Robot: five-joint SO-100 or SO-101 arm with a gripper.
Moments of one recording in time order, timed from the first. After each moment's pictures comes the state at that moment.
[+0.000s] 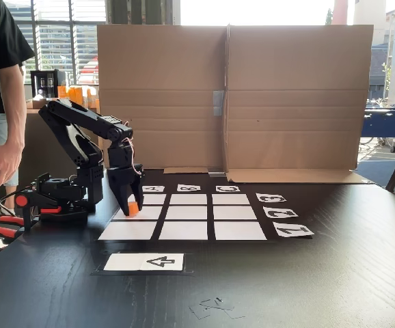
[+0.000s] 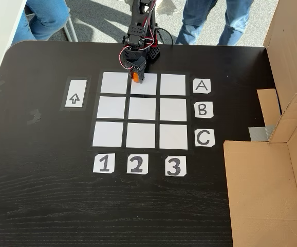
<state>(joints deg) 9.8 126.1 151.8 64.9 12.7</state>
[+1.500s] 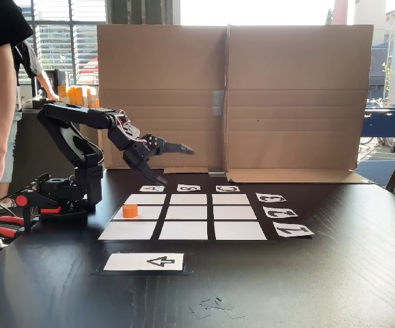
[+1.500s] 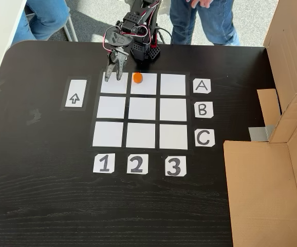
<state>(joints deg) 22.8 137.7 138.3 34.9 41.4</state>
